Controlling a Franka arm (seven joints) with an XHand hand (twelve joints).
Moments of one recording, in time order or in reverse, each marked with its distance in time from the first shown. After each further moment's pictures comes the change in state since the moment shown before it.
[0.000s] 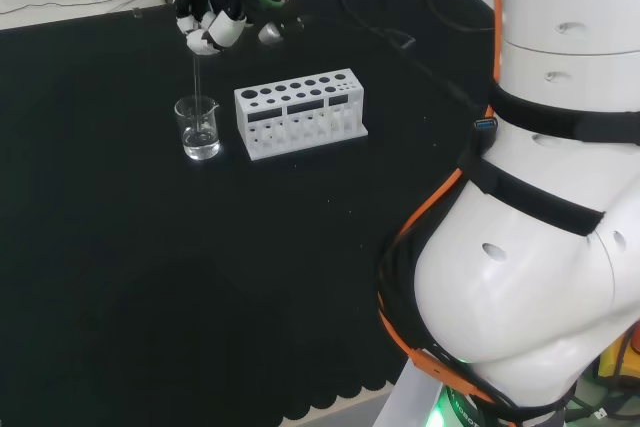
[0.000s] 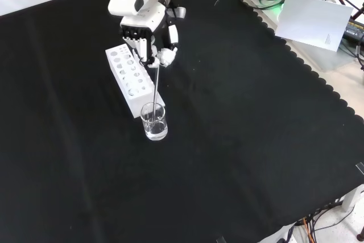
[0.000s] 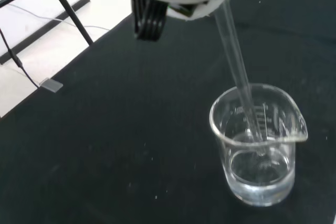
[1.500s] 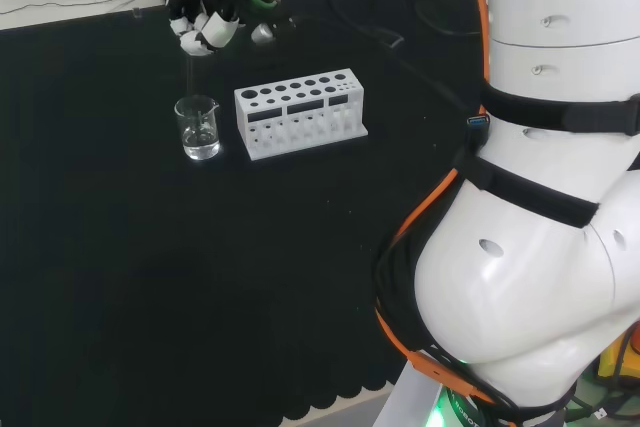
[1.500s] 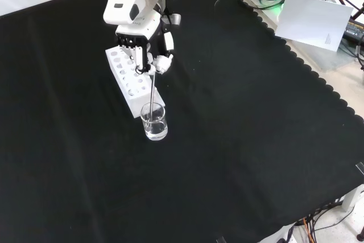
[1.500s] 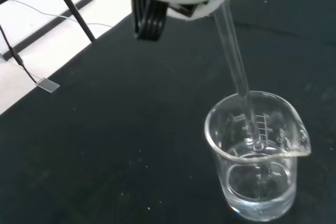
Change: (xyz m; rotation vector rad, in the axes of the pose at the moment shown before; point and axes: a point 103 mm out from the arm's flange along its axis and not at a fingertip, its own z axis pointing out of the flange) arm -0.009 0.021 0.005 0.006 -0.003 -0.020
